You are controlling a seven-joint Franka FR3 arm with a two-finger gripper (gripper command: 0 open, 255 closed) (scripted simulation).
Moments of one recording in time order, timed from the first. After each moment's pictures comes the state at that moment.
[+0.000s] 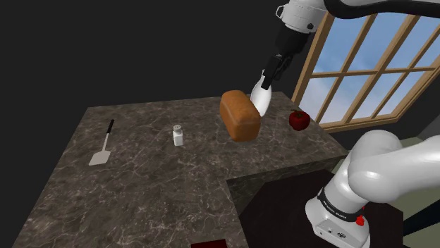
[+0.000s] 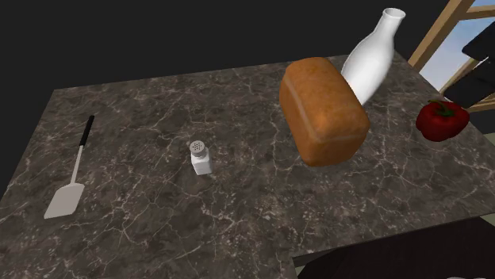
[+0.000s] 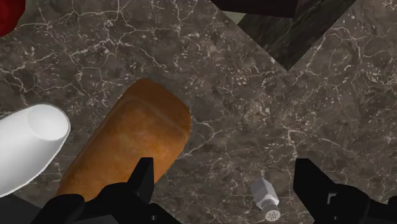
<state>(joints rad) 0.00 -0.80 0.06 -2.34 0.09 1.72 -0.05</state>
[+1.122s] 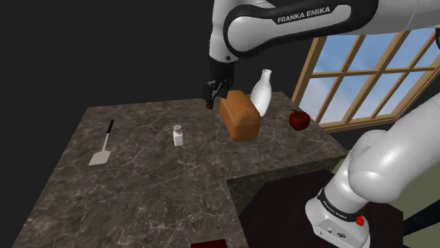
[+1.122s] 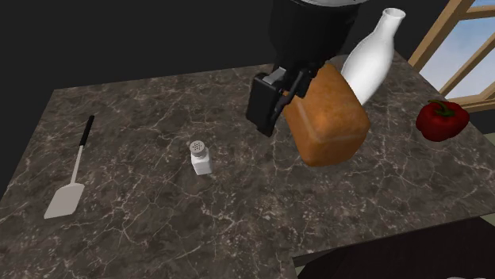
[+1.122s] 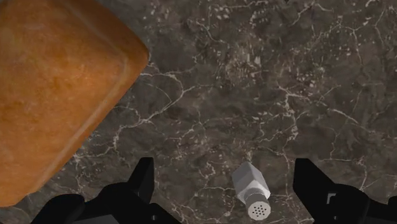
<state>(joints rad) 0.02 -0.25 0.22 -2.13 0.05 1.97 0.07</state>
